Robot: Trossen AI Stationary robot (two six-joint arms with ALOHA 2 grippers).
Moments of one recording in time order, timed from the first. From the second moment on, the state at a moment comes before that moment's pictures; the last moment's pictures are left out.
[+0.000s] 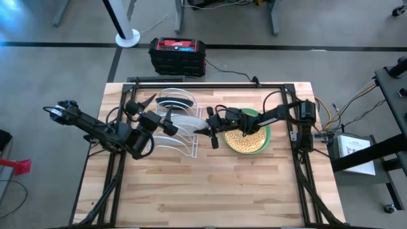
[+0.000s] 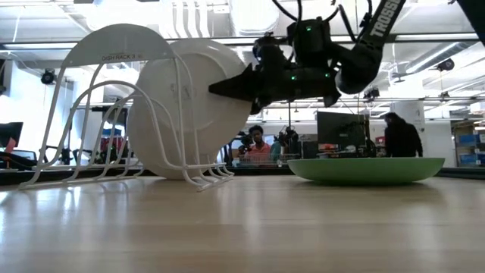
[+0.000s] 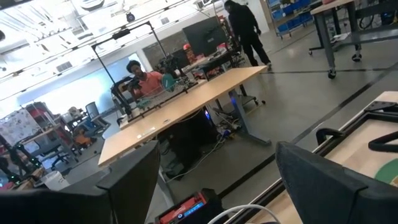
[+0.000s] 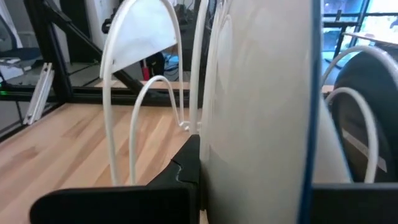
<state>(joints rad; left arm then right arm) -0.42 1.19 0.98 0.56 -1.56 0.72 -0.16 1.92 0.87 0.98 -0.31 -0.03</state>
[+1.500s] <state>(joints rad) -0.42 1.19 0.97 0.55 -1.56 0.65 -0.15 2.01 1.13 0.61 -0.31 -0.04</state>
